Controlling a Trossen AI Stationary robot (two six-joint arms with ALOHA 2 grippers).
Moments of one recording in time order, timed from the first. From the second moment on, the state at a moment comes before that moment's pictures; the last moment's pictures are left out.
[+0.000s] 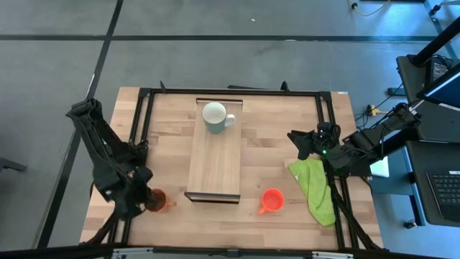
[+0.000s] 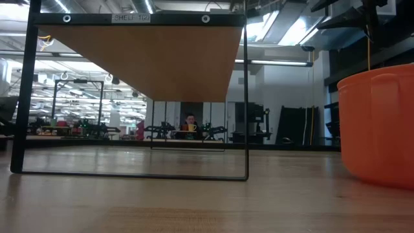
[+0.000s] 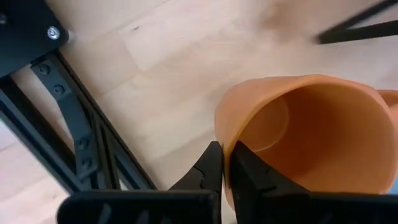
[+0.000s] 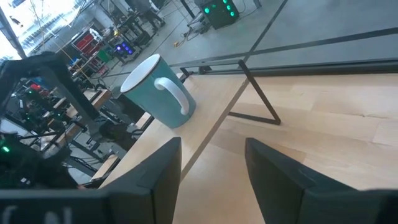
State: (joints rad) left arm -1.03 1.24 1.00 -1.20 -0.17 -2.14; right arm 0.54 0.77 0.73 -0.49 1.05 1.17
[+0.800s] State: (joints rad) left arm -0.37 1.21 1.68 -1.57 -0.34 -1.15; right arm 0.54 0.90 0.73 -0.32 1.14 1.23
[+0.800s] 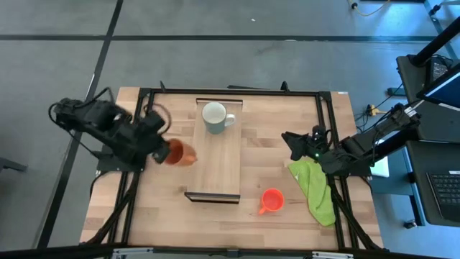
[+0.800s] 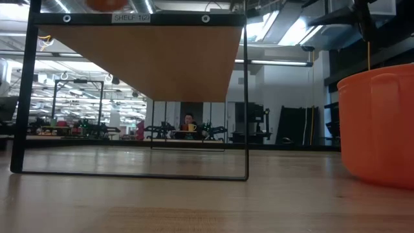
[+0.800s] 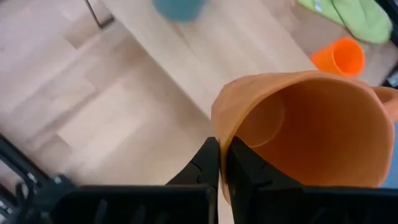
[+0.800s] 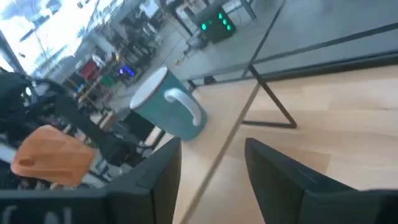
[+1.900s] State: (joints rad) left arm 0.02 1.59 1.81 -1.44 -0.07 -0.84; right arm 0.53 0.78 0.73 -0.32 1.08 1.12
